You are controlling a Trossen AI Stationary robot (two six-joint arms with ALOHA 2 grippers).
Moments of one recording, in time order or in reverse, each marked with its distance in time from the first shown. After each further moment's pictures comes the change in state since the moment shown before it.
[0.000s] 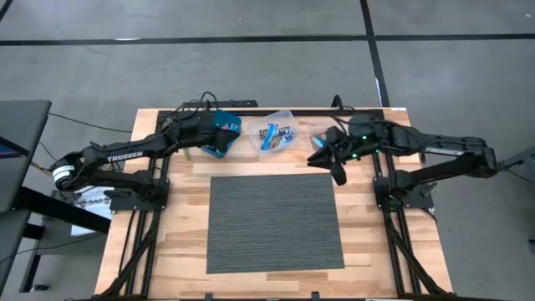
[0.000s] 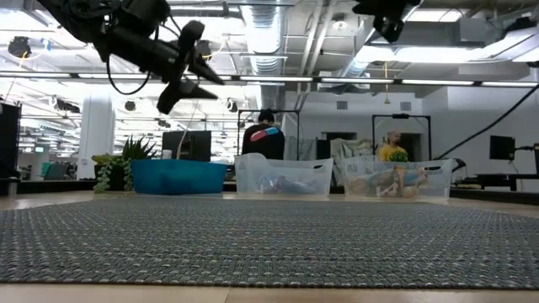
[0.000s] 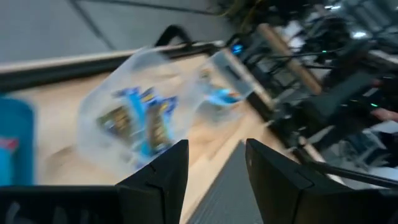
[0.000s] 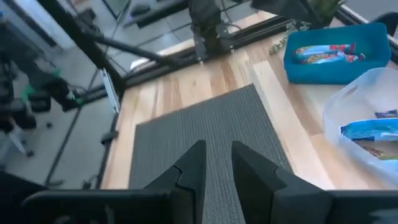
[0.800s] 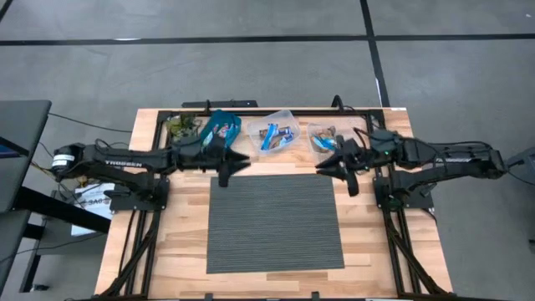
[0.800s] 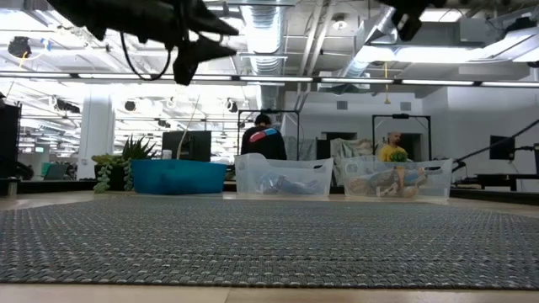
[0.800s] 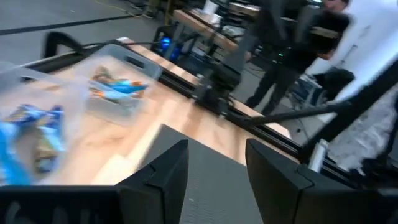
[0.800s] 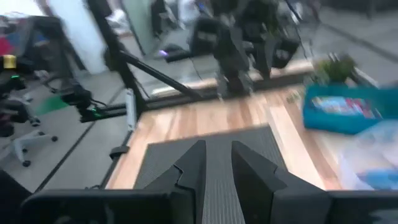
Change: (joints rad) left arm -0.394 0.000 -0.001 0.165 -0.127 0.154; right arm 0.109 -0.227 -0.283 0.298 0.080 -0.051
